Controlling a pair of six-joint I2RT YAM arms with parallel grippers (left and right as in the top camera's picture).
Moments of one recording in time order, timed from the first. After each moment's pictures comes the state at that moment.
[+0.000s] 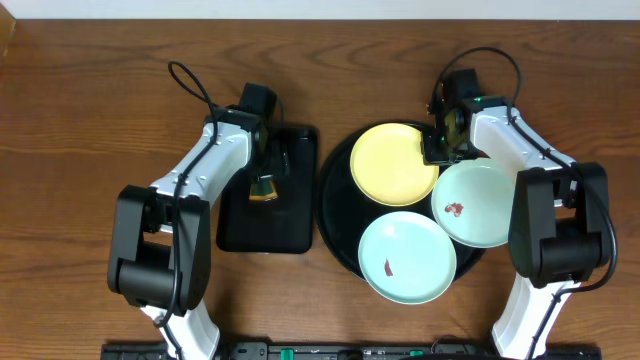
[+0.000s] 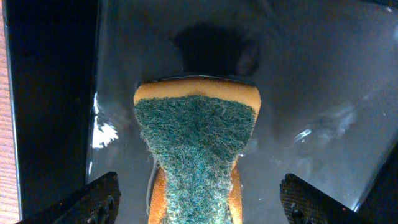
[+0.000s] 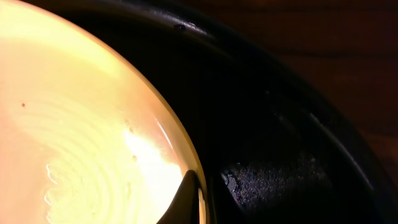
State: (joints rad) left arm -0.23 1.89 1.27 -0.82 -0.03 -0.41; right arm 0.15 2.04 1.39 -0.74 -0.07 0.09
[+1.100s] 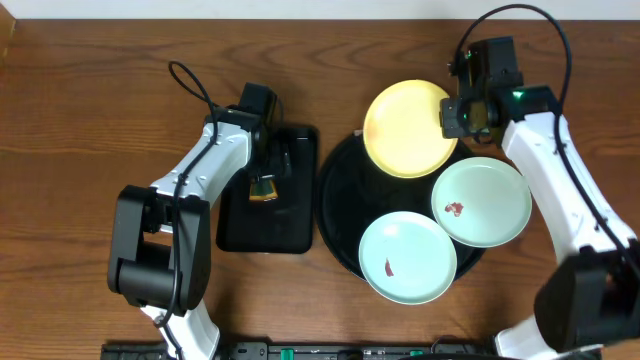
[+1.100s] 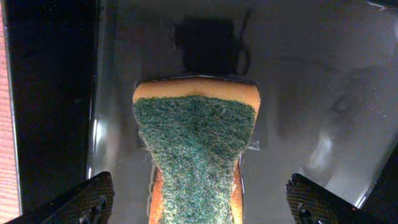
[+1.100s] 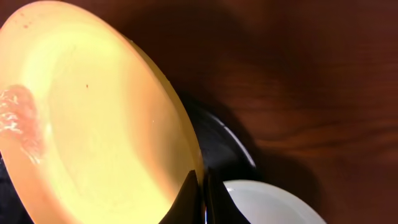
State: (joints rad) left arm -0.23 1.89 1.27 -0.81 -0.03 -0.41; right arm 0.18 1.72 1.46 -0.82 0.06 0.04
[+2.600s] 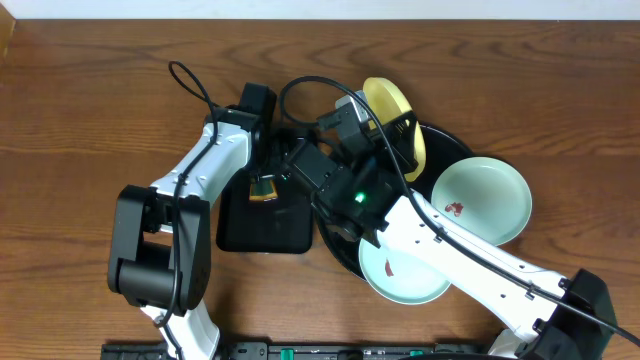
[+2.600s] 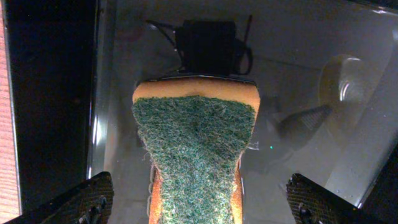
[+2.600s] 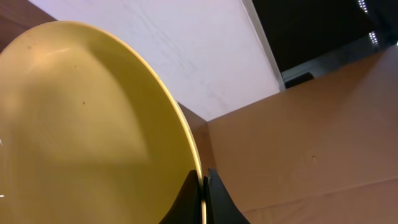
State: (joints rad) left arm -0.23 1.89 1.27 -0.81 -0.03 -0.41; right arm 0.93 1.68 1.46 -0.92 1.39 0.13
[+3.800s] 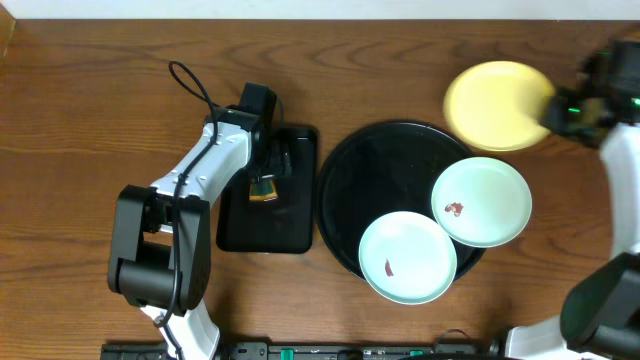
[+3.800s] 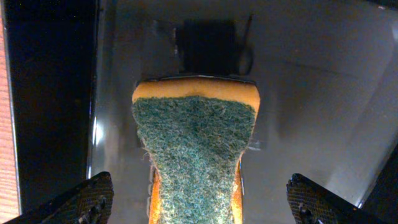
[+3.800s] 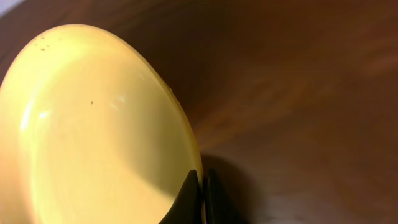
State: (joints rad) left arm -0.23 1.89 1.27 -0.81 -0.03 -0.41; right arm -0.34 1.68 1.46 -0.81 -0.12 0.22
